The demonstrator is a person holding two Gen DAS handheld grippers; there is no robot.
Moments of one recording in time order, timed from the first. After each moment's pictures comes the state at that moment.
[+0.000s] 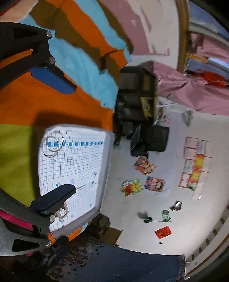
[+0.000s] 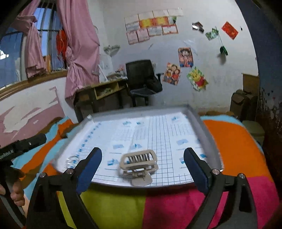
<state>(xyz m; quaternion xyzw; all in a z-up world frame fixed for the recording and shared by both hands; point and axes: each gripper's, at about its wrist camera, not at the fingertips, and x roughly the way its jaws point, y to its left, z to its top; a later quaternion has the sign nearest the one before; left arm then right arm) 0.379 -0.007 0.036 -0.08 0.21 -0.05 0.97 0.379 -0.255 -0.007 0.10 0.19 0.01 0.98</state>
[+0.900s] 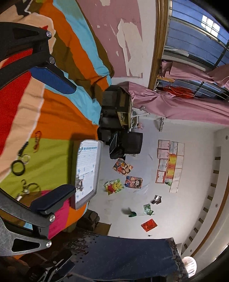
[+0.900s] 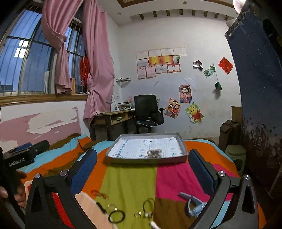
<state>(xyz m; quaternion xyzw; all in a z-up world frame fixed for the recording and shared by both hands) 0.105 0.033 0.067 -0.06 0.12 -0.03 0.99 0.066 -0.215 0.063 0.06 0.06 0.00 1.00</state>
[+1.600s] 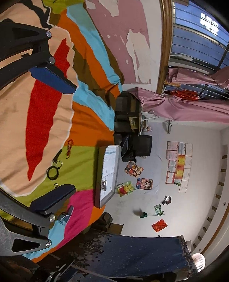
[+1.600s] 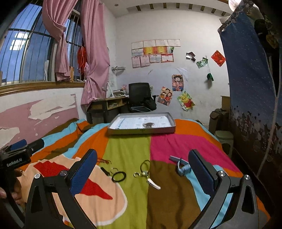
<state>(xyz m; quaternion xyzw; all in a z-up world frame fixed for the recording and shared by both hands) 0.023 0.042 0.022 -0.04 0.16 -0.01 0.99 -0.039 -0.205 0.028 0.05 0.11 -0.03 0.99</state>
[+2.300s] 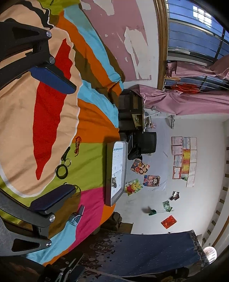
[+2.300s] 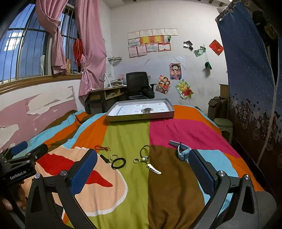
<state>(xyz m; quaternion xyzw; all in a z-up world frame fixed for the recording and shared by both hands) 0.019 0.017 0.010 -0.01 0.17 -0.02 0.99 -0.034 -0.204 0.003 0.07 0.15 -0.04 0.99</state>
